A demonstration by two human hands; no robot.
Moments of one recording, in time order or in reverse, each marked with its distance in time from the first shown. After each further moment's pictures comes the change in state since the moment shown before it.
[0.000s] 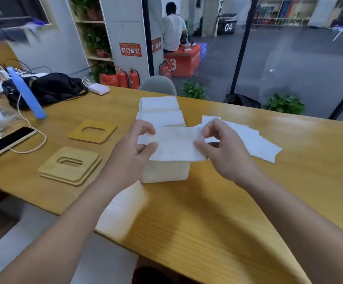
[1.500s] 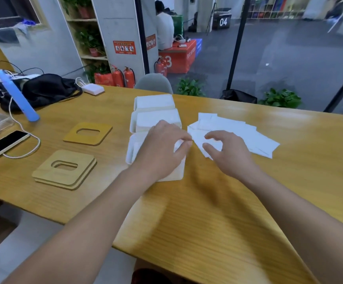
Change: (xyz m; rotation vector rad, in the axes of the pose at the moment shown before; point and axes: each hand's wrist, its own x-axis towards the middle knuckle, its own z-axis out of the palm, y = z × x) left_hand 0.042 0.017 0.064 0.402 -0.042 0.414; right_hand 0.023 0.066 -0.009 -0.478 0.076 0.026
